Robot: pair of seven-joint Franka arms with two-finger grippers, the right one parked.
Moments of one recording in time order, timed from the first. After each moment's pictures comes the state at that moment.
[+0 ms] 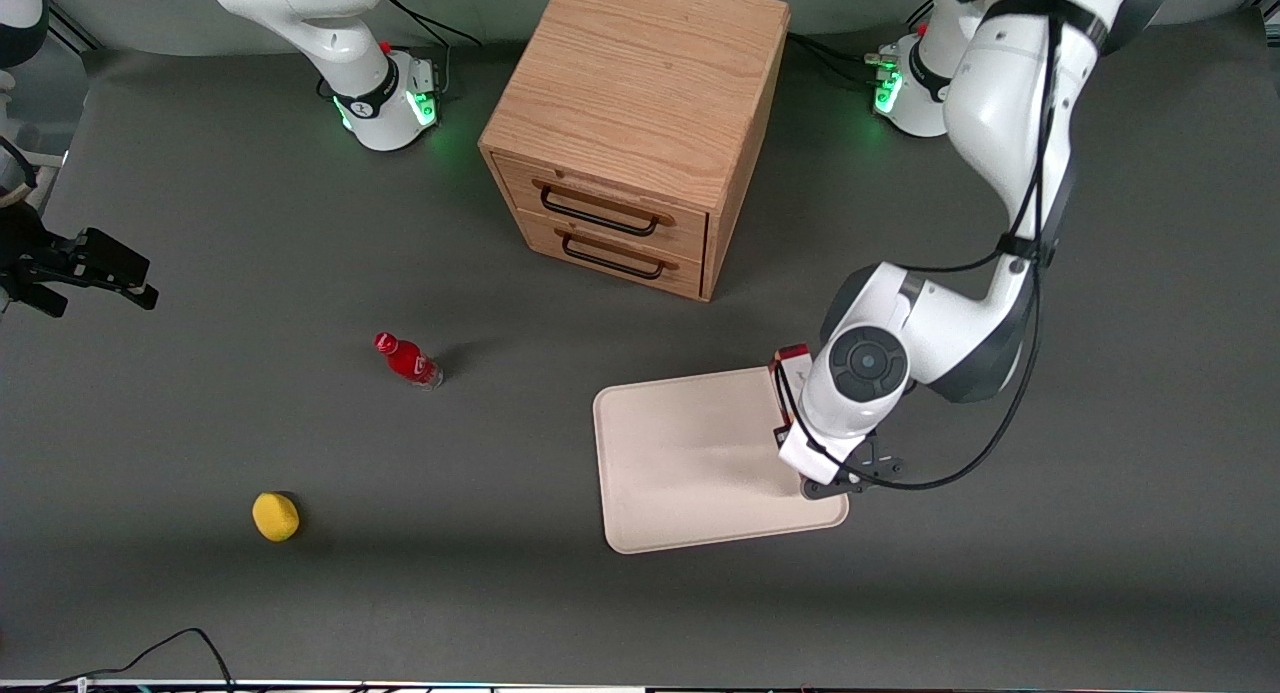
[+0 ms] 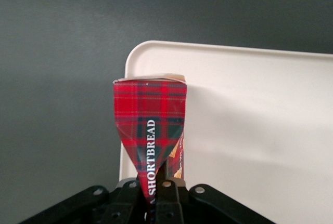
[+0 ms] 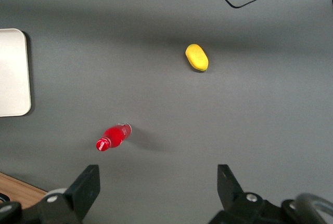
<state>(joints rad) -0.27 0.75 -0.21 -1.37 0.24 2.11 -0.77</state>
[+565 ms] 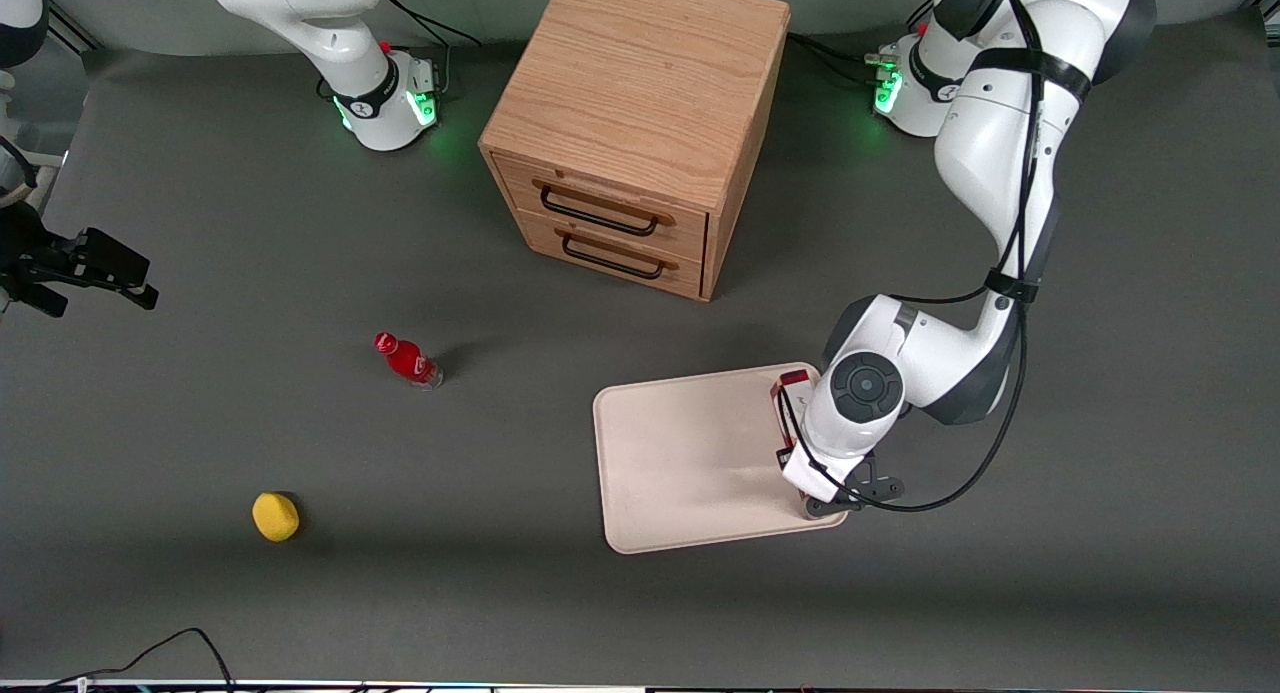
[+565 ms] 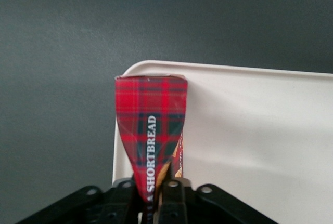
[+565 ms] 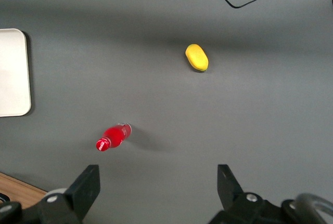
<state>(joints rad) -0.26 0.81 -0.21 -1.36 0.29 2.19 -0.77</state>
